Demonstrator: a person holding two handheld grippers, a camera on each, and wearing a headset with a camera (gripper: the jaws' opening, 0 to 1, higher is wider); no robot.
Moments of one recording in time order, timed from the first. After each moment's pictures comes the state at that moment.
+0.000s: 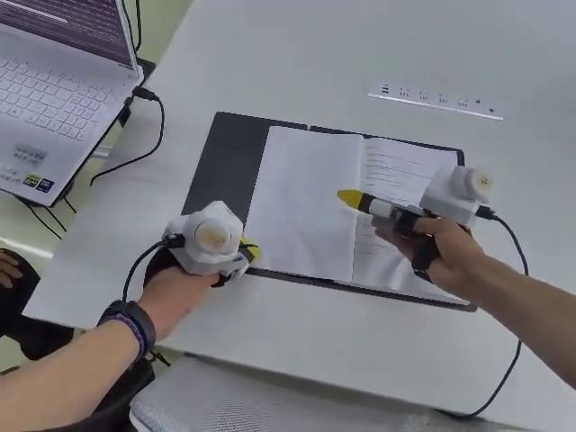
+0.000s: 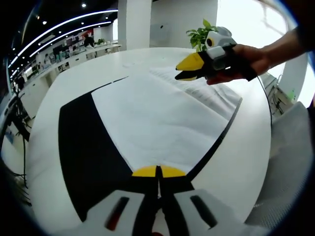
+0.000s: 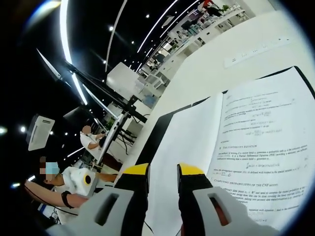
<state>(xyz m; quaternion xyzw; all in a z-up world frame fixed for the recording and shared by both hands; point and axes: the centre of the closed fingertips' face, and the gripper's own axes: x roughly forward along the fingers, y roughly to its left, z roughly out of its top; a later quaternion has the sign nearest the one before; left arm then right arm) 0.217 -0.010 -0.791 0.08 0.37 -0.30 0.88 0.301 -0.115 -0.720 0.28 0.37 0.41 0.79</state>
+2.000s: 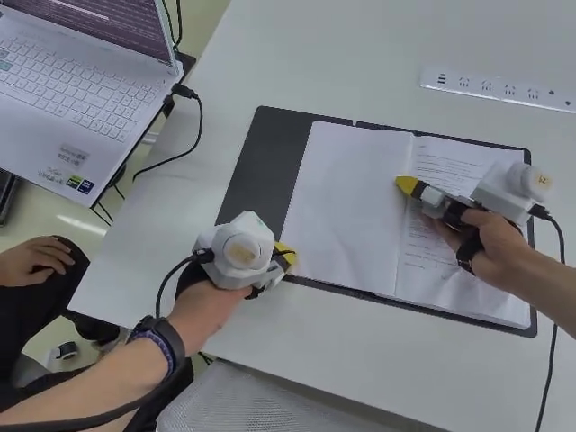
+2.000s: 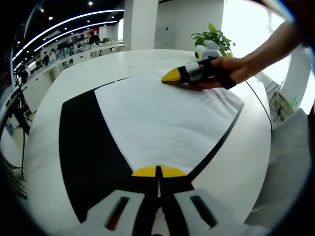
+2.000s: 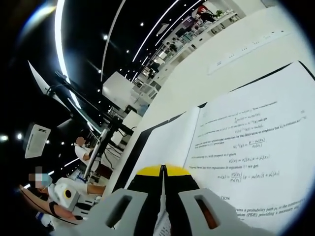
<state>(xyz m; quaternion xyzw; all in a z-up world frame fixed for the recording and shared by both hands) 0.218 -0.009 -0.790 0.06 0.37 -0.29 0.88 0.373 -0.128 -0.760 0.31 0.34 0.38 0.80</state>
